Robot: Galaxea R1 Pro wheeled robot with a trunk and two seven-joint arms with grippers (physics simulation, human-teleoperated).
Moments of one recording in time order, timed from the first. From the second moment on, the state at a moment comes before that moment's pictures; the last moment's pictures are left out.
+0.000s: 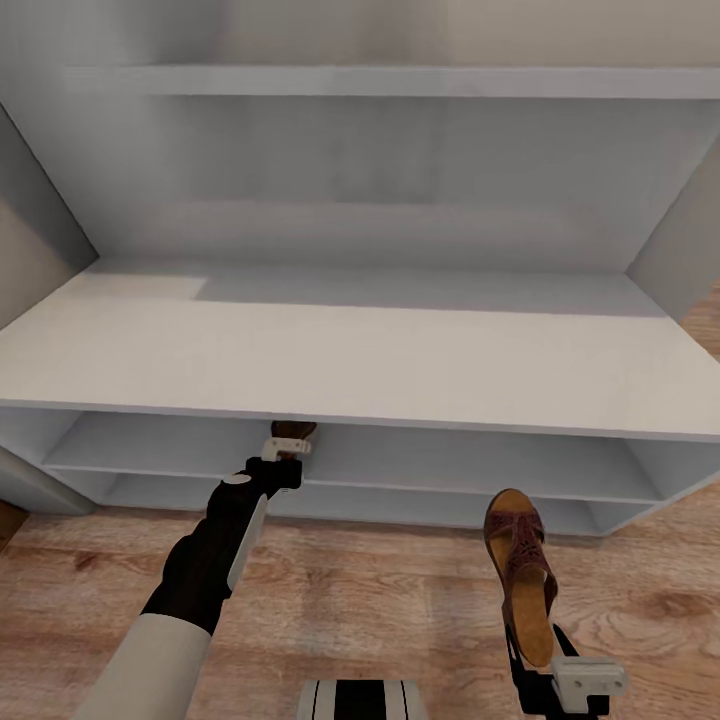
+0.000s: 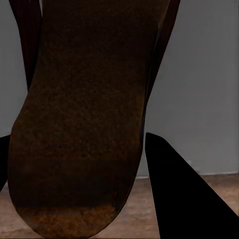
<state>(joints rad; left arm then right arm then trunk) -0.63 -0.11 -0.09 -1.17 -0.05 0.62 0.01 0.27 -0.06 0.05 -1.50 0.12 -0.23 -0.19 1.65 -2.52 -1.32</state>
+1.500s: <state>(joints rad) -0.63 -0.11 -0.09 -1.17 -0.05 0.61 0.01 0.27 -0.06 0.05 -1.50 0.12 -0.23 -0.19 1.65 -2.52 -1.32</state>
